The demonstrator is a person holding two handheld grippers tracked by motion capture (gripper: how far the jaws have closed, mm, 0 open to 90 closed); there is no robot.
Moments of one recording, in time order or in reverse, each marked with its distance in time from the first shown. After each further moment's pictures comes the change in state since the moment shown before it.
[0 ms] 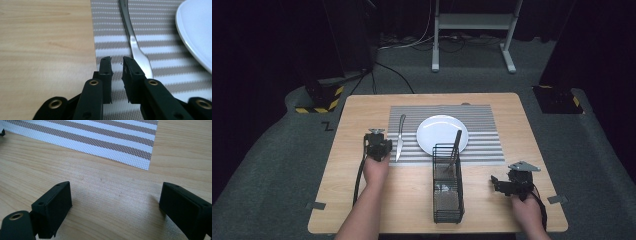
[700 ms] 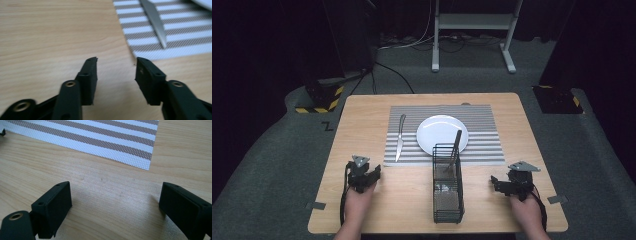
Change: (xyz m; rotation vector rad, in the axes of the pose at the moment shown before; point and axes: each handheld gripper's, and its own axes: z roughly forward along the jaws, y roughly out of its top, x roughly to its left) left arm 0.030 -0.078 -0.072 -0.020 0.045 0.100; right arm 0.001 0.000 0.000 0.001 -0.001 0.000
